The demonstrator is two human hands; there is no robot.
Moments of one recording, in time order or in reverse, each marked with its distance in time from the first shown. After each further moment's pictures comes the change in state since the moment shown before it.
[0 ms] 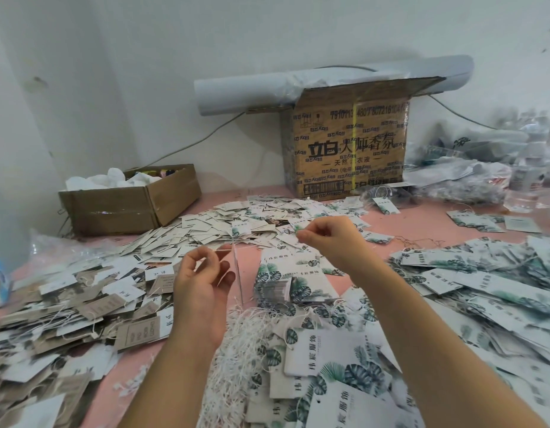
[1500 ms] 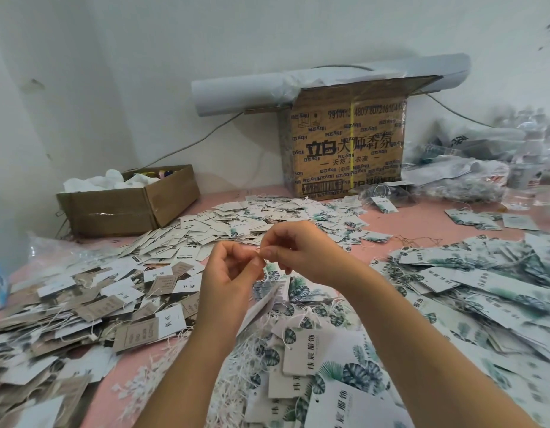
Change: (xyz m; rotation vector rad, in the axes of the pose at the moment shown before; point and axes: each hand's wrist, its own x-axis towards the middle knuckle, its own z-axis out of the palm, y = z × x) left_hand -0.018 -0.008 0.016 0.490 -0.290 0.276; right_hand -0.011 -0.026 0.022 -0.110 -0.295 -0.289
